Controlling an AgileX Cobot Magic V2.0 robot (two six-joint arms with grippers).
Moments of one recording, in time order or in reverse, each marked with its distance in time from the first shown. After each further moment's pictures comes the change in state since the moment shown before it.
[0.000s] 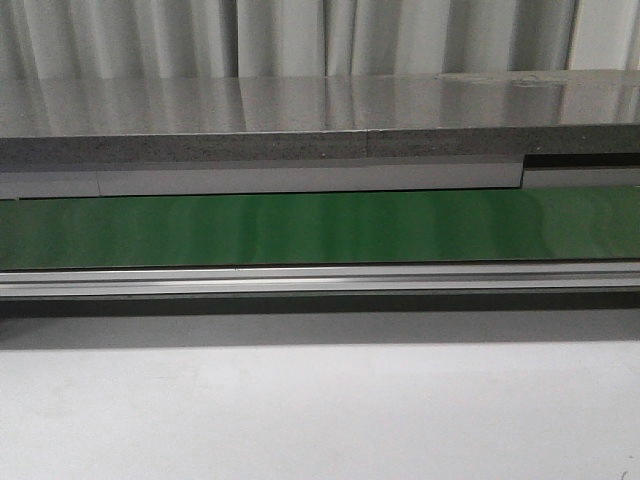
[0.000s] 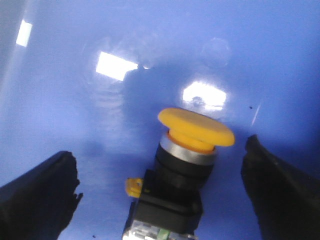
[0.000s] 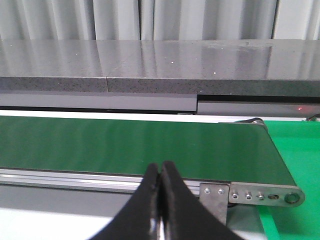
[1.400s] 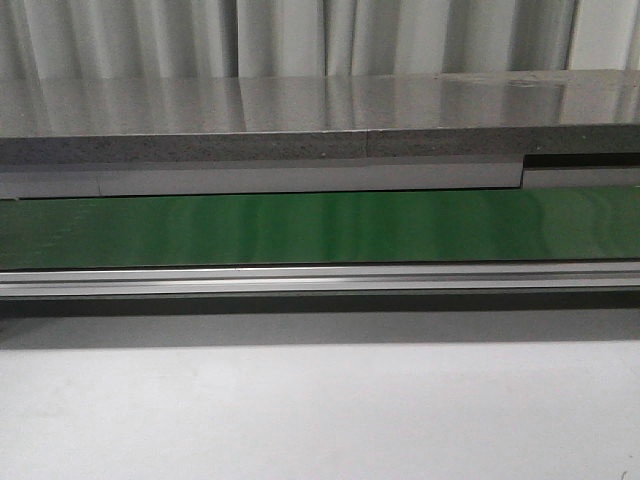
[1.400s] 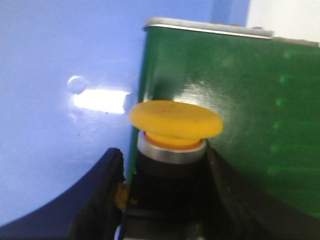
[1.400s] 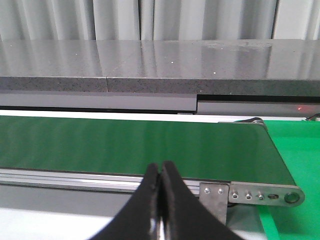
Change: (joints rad) left arm -0.170 -0.164 -0.082 -0.093 0.161 0.106; right arm 0.000 0.000 0.000 0.000 0.000 0.000
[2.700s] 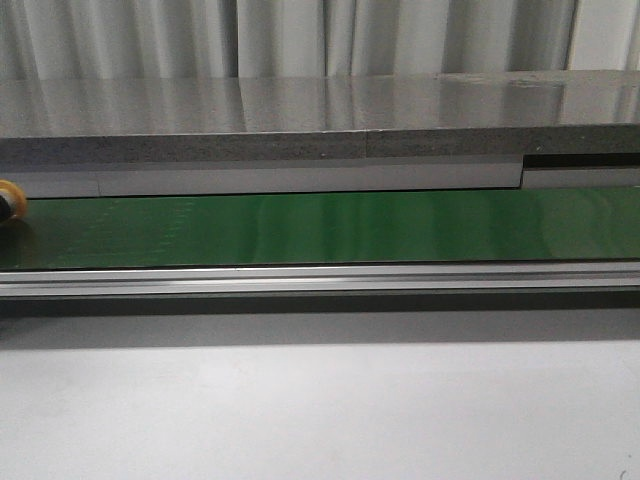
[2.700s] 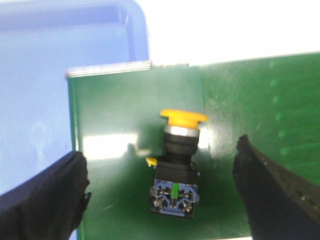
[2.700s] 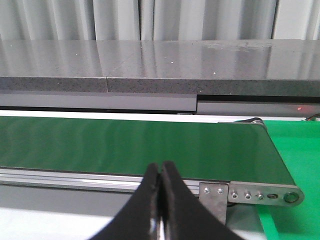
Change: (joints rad) left arm -0.155 -0.194 0.028 0.036 -0.032 0.019; right arm 0.000 0.000 0.000 0.000 0.000 0.000
